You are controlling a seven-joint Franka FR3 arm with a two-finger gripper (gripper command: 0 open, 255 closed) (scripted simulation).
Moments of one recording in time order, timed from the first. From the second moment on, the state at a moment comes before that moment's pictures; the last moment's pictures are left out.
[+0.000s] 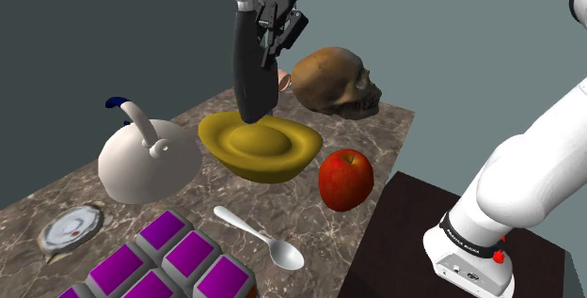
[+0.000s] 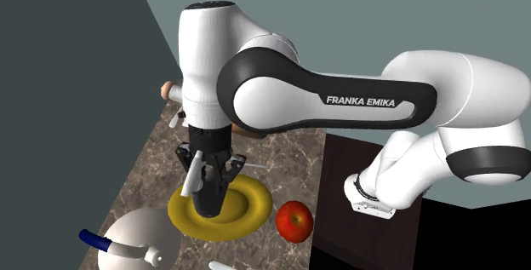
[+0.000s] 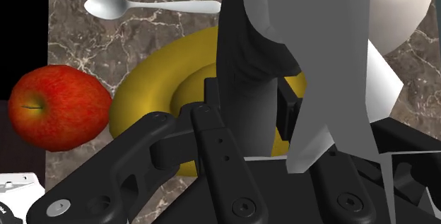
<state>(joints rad) -0.04 -0.16 0.36 -1.67 0.59 1.58 1.70</state>
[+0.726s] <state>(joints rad) -0.04 -0.19 0.37 -1.78 0.61 1.66 1.65</state>
